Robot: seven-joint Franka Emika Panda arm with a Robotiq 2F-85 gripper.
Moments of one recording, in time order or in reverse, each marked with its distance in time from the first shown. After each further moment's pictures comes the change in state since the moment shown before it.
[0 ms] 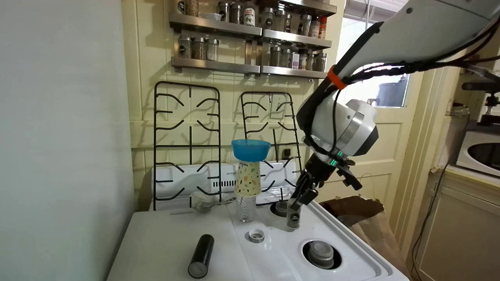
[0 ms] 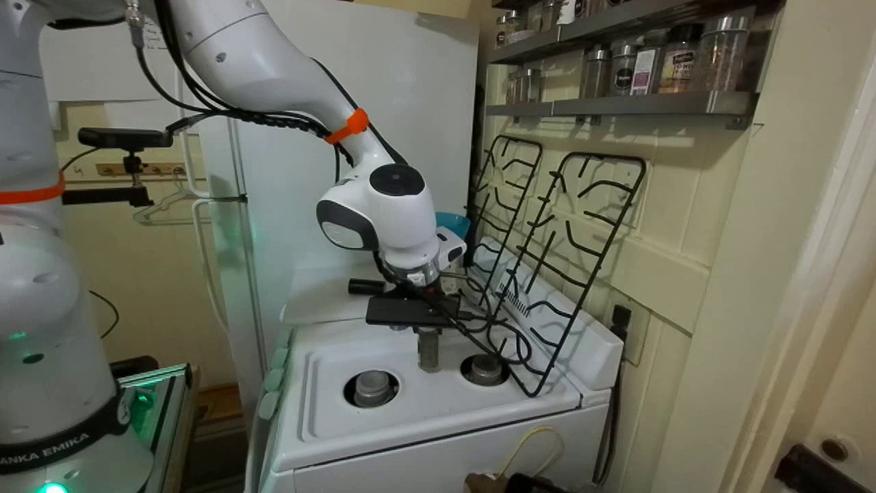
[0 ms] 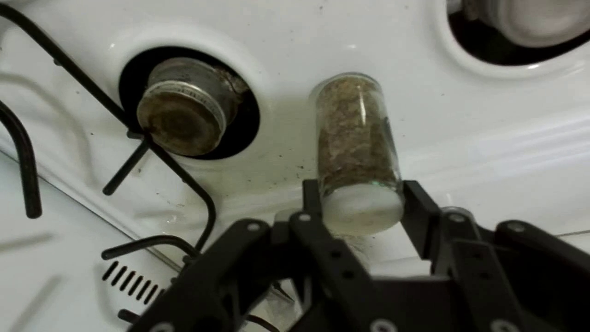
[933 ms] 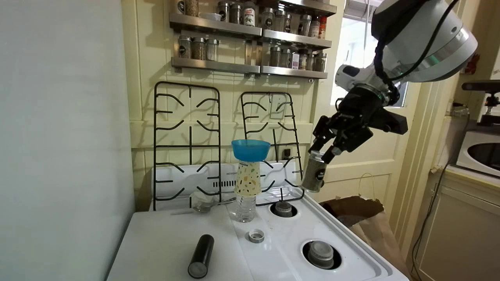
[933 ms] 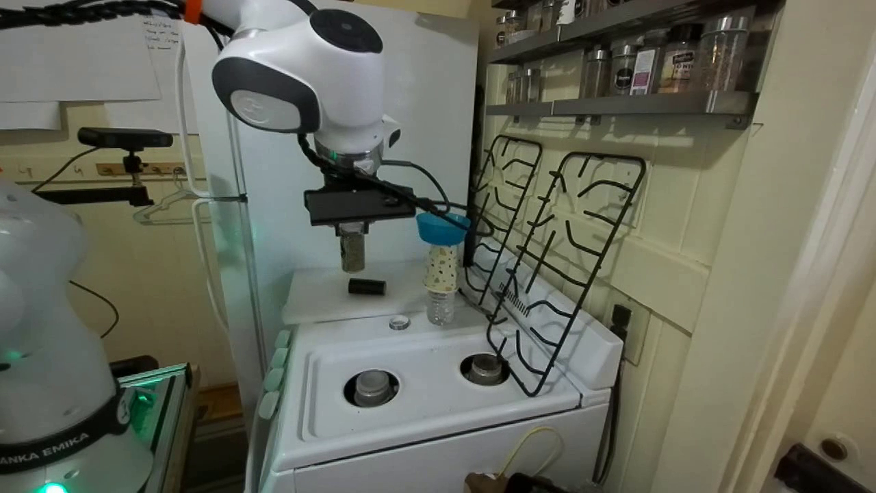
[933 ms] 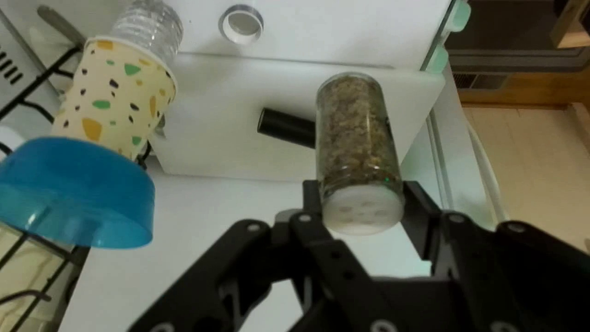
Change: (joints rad) arm -0.325 -0.648 0.194 -0.113 -0.349 -0.678 0.001
